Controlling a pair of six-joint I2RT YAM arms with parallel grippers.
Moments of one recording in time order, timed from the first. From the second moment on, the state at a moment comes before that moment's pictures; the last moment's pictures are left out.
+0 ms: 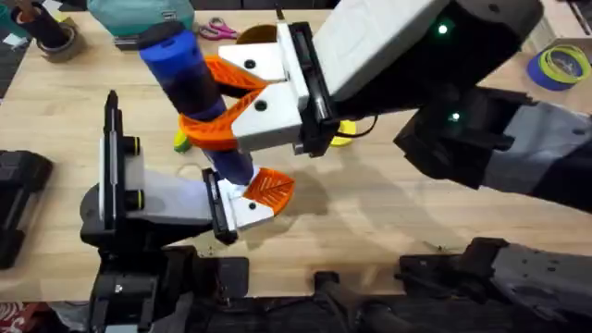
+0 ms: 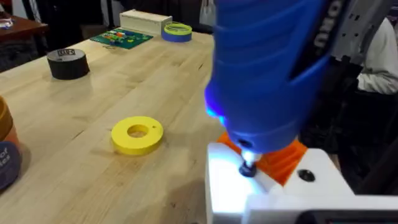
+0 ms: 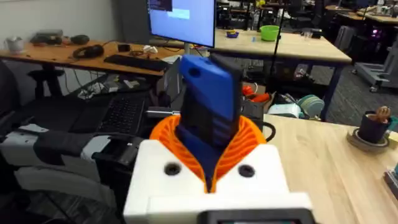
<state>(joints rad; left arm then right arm) 0.04 0.01 0.01 -0.15 1.28 0.04 0.81 1.33 0.85 0.67 -0.94 0.10</state>
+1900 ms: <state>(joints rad) 0.03 0.01 0.01 -0.15 1.29 0.02 0.81 1.33 0.86 0.61 -0.90 0.09</state>
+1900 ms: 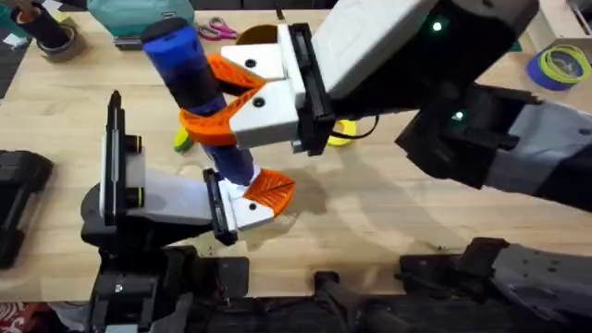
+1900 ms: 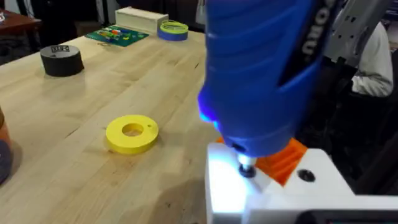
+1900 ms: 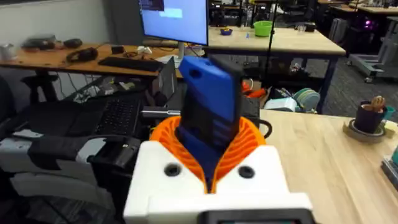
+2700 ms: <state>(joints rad) 0.03 0.01 0.01 -0.15 1.29 0.02 0.81 1.33 0.84 0.74 -0.92 0.12</state>
